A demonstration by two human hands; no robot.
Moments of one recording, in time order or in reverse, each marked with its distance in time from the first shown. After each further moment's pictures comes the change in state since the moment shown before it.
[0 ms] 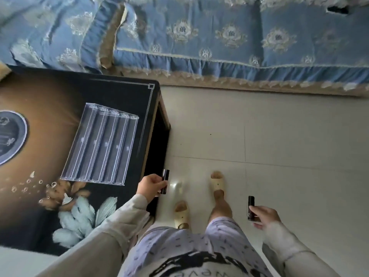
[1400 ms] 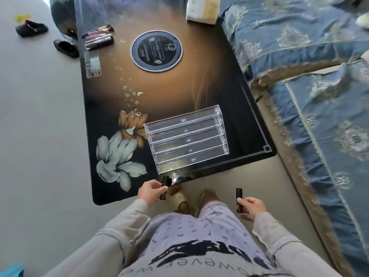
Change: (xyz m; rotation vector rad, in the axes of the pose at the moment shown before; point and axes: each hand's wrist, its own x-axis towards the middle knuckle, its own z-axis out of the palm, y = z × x) left_hand 0.010 -0.026 -0.038 -0.914 0.620 -0.546; right_hand 0.012 -0.299 0.280 -1.117 -0.449 -0.403
